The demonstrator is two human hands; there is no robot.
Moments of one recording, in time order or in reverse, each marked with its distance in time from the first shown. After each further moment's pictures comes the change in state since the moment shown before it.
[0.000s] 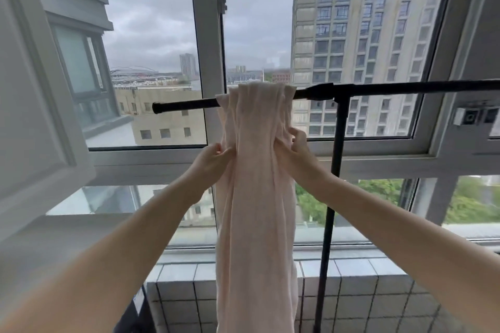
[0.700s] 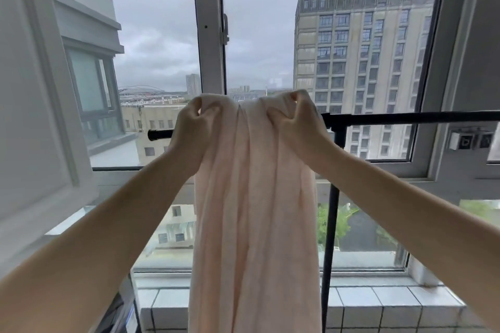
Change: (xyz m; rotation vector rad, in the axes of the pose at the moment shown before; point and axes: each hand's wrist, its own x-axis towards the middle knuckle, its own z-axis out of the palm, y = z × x) left_hand -0.016 0.104 -0.029 -0.265 0.269 0.317; right_hand 0.019 -0.083 -0.028 -0.290 0.304 -0.347
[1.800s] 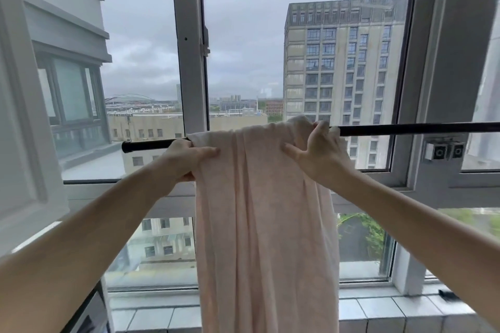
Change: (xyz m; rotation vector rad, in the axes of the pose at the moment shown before) left_hand 0.010 -0.024 0.020 0.190 -0.217 -0.347; right_hand 0.008 0.061 -0.053 -0.531 -0.067 0.222
